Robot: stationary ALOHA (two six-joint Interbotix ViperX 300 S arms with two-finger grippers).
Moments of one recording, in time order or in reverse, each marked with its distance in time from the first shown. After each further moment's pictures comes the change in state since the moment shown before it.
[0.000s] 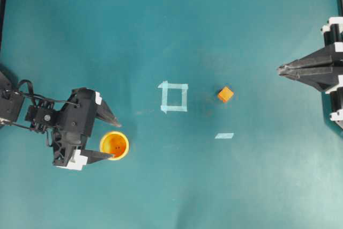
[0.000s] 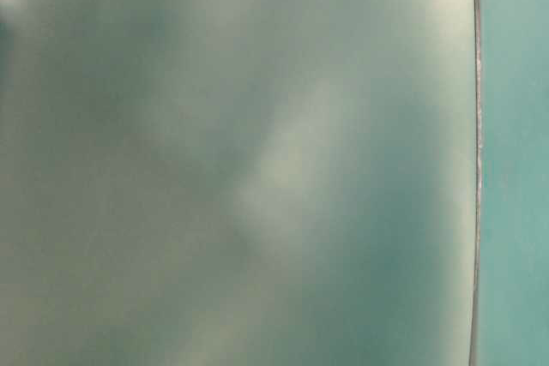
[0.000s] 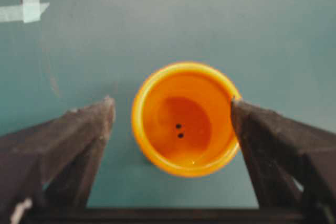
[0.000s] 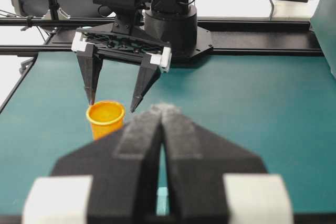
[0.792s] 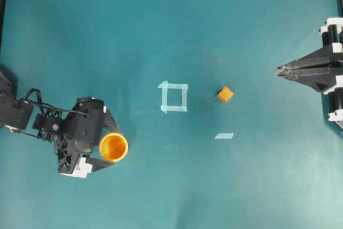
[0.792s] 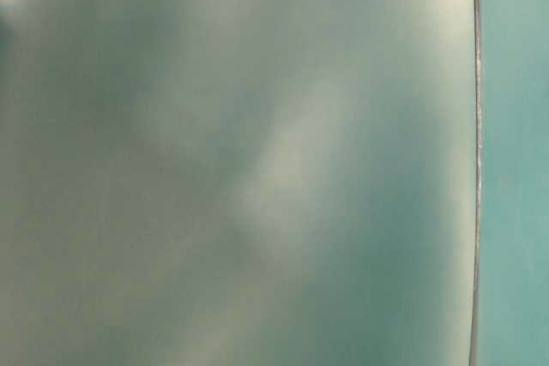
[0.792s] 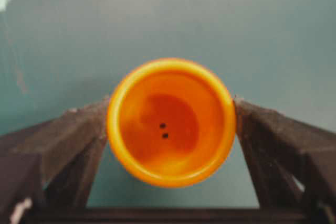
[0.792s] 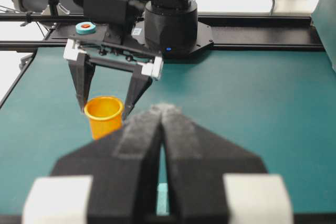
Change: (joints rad) left arm -0.041 0.103 -0.020 0.000 -0.017 -0.058; right arm 0.000 0.012 0.000 0.000 0.002 0.005
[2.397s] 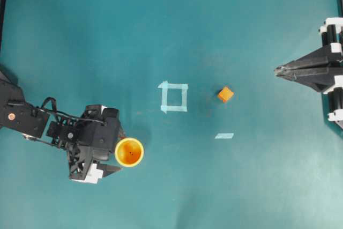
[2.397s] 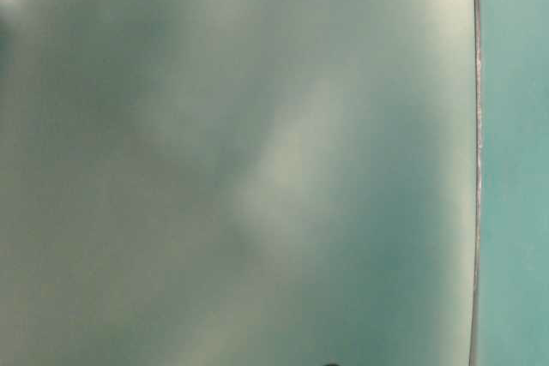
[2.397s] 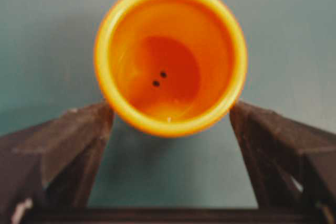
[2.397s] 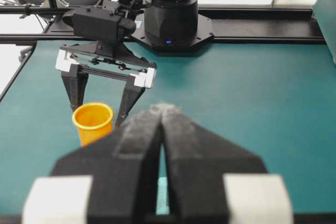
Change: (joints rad) left arm -0.018 0.103 -0.080 0.000 0.038 -0.023; right arm 0.000 0.003 -0.012 0.000 0.040 0.000
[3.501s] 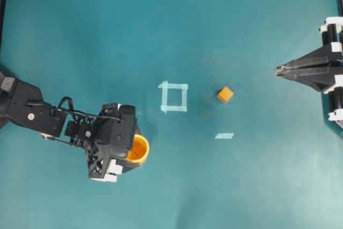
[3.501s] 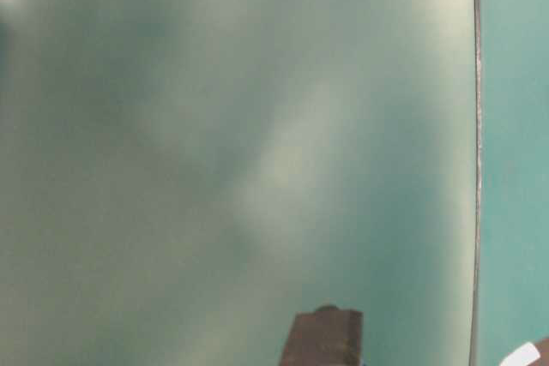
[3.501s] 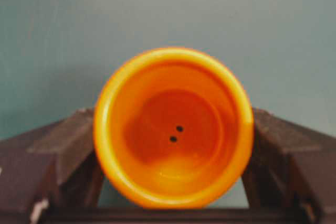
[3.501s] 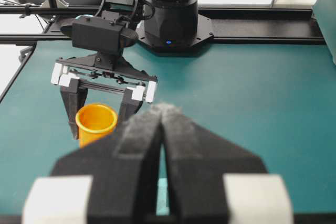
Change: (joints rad) left arm 0.040 0.080 -0.100 0.000 -0.038 0.020; right arm 0.000 0.000 -0.009 0.000 0.005 0.000
